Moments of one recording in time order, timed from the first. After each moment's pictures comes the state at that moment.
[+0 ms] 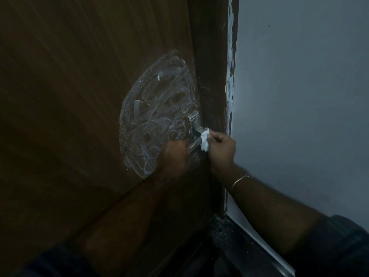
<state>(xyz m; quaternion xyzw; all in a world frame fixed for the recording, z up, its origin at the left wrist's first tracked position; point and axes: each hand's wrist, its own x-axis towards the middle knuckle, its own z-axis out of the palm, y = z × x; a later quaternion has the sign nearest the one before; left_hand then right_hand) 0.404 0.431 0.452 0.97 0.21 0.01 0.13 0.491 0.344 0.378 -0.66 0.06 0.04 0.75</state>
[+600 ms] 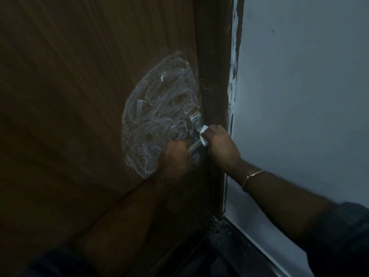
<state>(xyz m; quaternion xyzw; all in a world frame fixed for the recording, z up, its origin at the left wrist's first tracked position) 0.400 0.429 0.454 0.97 0.19 0.02 0.15 0.504 0.318 0.396 -0.86 -0.40 -0.14 0.28</state>
